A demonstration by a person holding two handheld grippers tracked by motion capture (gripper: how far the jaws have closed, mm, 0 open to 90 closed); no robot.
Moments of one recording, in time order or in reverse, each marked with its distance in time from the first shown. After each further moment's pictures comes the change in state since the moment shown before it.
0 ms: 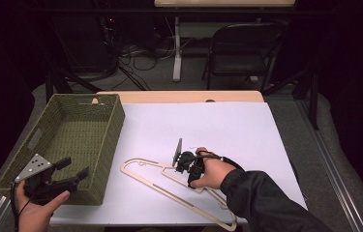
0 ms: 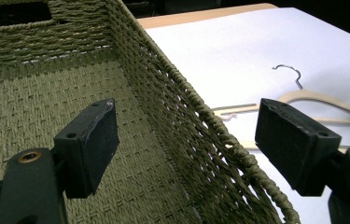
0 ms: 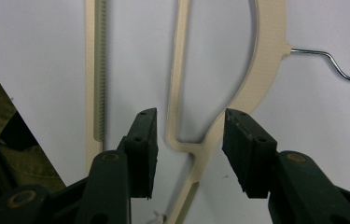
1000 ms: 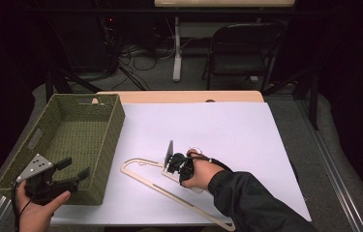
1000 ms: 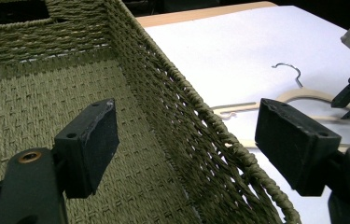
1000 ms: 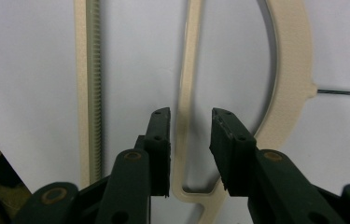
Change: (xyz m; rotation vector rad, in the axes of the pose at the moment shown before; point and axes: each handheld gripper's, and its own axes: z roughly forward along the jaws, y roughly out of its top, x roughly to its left) left arm 0.000 -0.001 0.002 0.004 -0.002 0.002; right arm 0.002 0.024 0.027 0.025 0.011 0.000
